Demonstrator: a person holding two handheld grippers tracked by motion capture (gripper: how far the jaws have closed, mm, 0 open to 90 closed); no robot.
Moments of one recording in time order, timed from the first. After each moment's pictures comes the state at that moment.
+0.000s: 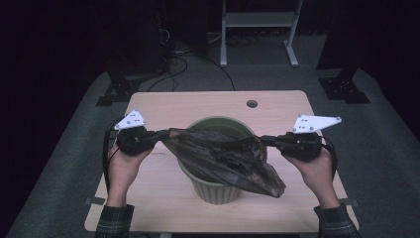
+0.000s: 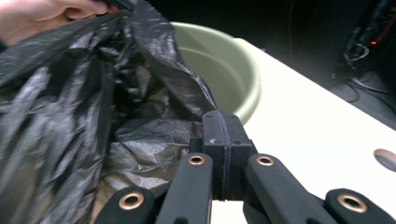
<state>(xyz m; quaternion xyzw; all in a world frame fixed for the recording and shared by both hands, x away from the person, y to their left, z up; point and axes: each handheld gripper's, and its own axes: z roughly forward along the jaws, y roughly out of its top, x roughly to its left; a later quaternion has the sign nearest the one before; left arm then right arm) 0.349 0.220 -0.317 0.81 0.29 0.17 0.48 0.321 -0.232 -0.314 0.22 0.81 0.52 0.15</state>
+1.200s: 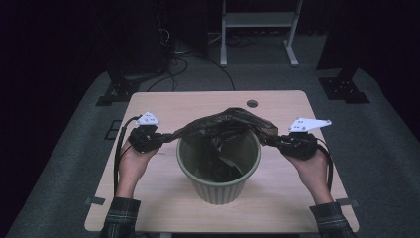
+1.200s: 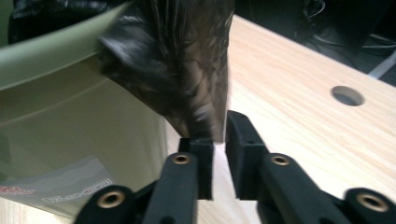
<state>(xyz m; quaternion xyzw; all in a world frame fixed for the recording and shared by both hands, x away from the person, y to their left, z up) 0.380 0.211 -0.352 0.84 0.33 0.15 0.40 0.351 -0.249 -0.363 0.31 0.81 0.47 0.17</state>
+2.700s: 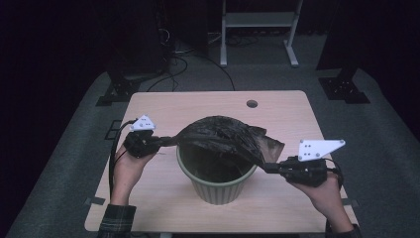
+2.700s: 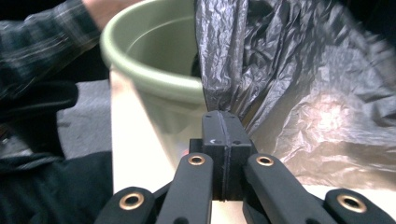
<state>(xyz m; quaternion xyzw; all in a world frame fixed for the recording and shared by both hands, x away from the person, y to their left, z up) 0.358 0.216 -0.344 0.84 0.31 0.16 0.41 0.275 -0.238 -0.341 0.16 0.83 0.52 0.07</state>
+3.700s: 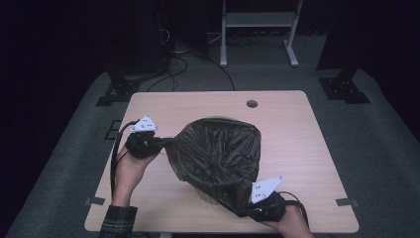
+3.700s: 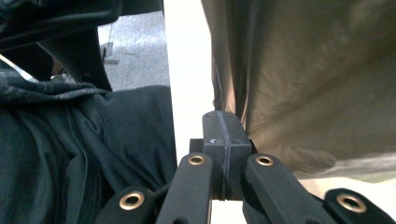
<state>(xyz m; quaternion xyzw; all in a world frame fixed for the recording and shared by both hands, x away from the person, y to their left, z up) 0.358 0.212 -0.347 0.84 0.30 0.15 0.42 0.244 -0.158 -0.440 0.12 0.90 0.43 -0.03</state>
